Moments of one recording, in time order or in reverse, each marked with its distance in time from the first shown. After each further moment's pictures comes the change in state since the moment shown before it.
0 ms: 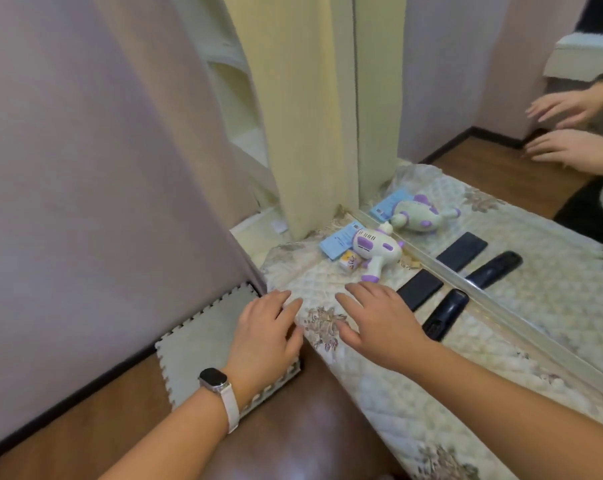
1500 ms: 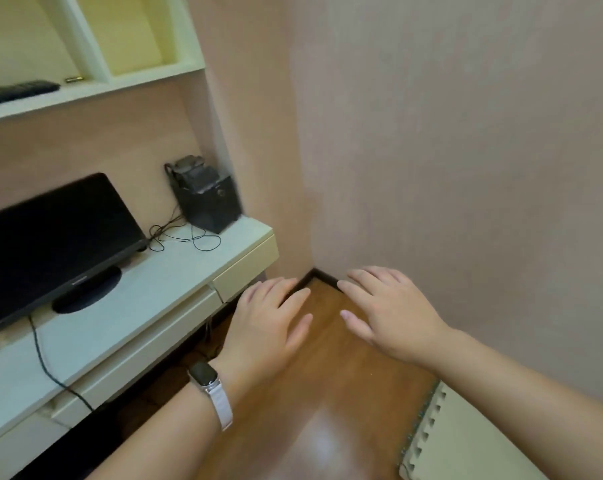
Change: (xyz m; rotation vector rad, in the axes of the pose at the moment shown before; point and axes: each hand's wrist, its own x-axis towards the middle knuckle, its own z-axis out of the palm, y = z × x) left_hand -0.559 -0.415 -0.270 0.474 0.269 -1.189; right_hand 0.219 -0.807 0.107 0.357 -0.019 -1.335
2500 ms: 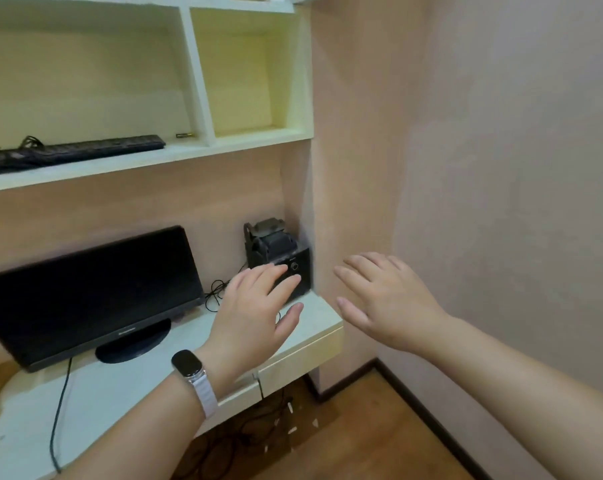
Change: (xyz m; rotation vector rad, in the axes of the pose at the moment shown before) left_hand 0.187 -0.228 -0.016 0.220 0.201 -0.234; right_hand 0.353 0.041 0.051 -0.001 0.149 -0.317
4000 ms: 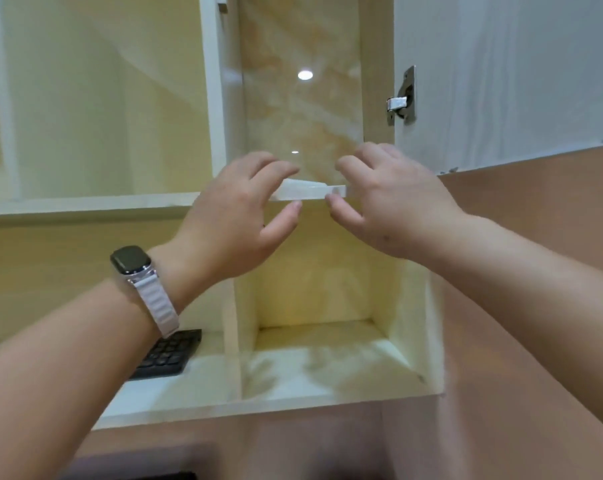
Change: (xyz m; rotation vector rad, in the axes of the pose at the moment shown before) left_hand 0.447 -0.219 -0.120 0.388 0.507 -0.016; right_hand 0.550 0.173 -0.041 0.057 0.637 -0.271
